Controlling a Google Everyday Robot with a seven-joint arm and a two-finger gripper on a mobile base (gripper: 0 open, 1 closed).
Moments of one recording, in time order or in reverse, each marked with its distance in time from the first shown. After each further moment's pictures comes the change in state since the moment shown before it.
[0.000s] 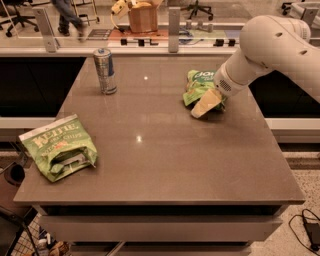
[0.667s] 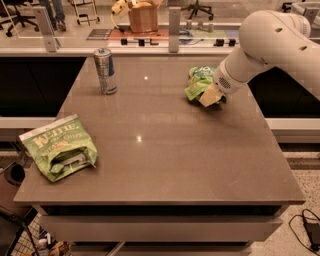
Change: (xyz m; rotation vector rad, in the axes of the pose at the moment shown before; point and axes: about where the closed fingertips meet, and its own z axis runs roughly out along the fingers) arm -0.005 -0.002 -0.009 0.000 0.000 0.000
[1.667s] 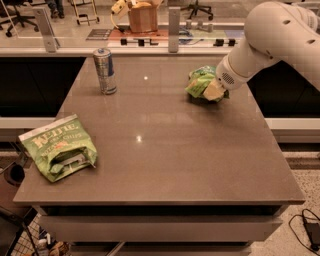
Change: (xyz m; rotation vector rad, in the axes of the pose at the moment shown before) arm -0.009 0.003 -0.012 -0.029 -0.020 -0.028
